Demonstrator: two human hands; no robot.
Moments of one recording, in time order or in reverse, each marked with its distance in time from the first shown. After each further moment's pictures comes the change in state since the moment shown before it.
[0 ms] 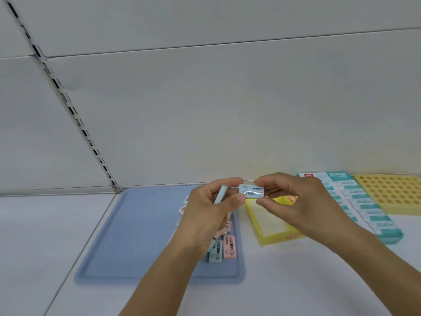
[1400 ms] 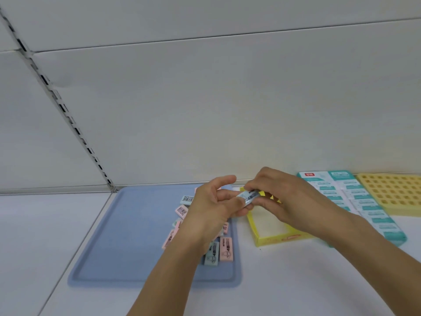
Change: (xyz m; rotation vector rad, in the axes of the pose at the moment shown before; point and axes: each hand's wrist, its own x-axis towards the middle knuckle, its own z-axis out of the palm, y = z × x) left_hand 0.020 -0.011 0.006 0.041 -0.033 -0.064; right_hand 0.029 0.037 0.001 -0.474 -0.184 -0.383
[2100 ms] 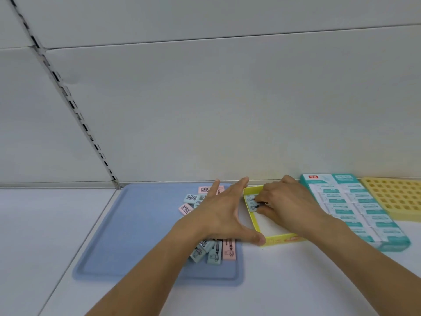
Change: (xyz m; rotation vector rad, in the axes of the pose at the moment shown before) left_hand 0.025 -0.012 -0.008 1.180 -0.344 0.158; right_hand 0.008 0.001 0.016 -0.481 -0.341 0.140
